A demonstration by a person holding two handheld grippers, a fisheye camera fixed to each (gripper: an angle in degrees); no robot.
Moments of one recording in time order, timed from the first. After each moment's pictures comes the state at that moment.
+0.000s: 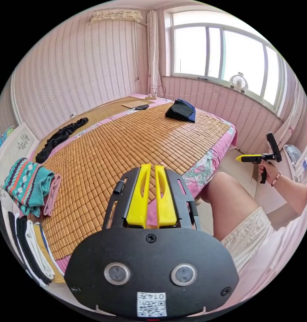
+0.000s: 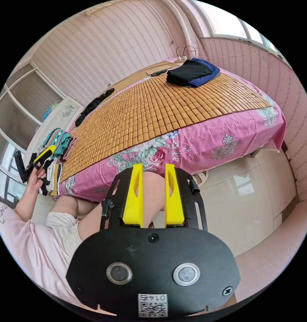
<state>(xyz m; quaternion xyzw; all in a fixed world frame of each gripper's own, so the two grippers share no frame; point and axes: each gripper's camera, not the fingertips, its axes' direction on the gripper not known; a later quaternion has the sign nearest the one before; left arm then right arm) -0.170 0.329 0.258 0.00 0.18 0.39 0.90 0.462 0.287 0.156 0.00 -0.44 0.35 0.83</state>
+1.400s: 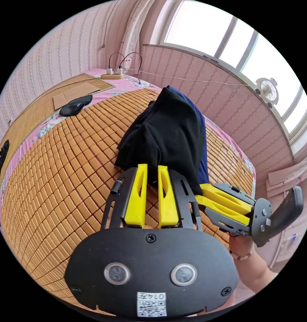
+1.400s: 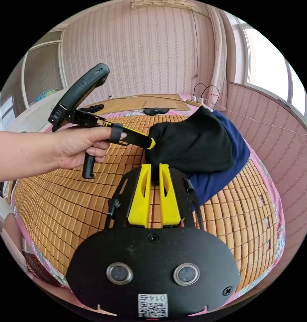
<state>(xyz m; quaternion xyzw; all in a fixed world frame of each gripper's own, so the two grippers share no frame) 0.359 0.139 0.679 -0.15 0.27 0.41 0.86 0.729 0.005 0.313 0.15 -0.32 0.24 0.91</state>
